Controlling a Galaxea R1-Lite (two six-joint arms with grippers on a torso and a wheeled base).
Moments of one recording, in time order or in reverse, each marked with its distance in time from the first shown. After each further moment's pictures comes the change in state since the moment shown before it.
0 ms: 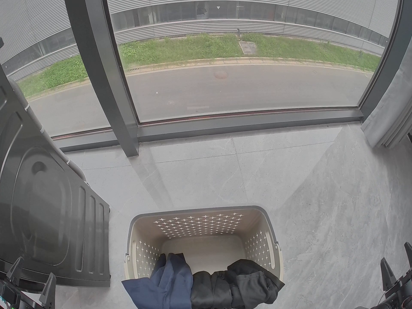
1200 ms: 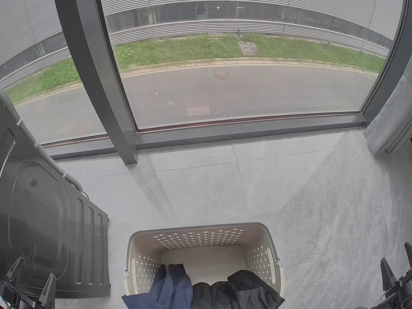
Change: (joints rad) left arm 0.000 0.000 0.000 0.000 0.000 -0.001; right arm 0.000 0.000 0.000 0.000 0.000 0.000
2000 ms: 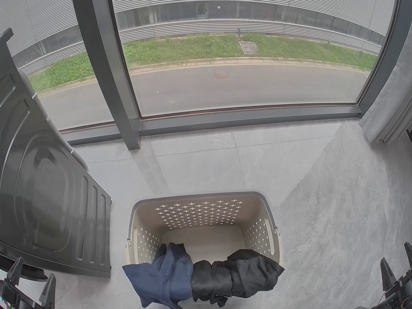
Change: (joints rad) left arm 0.000 0.000 0.000 0.001 0.000 0.000; right arm 0.000 0.000 0.000 0.000 0.000 0.000
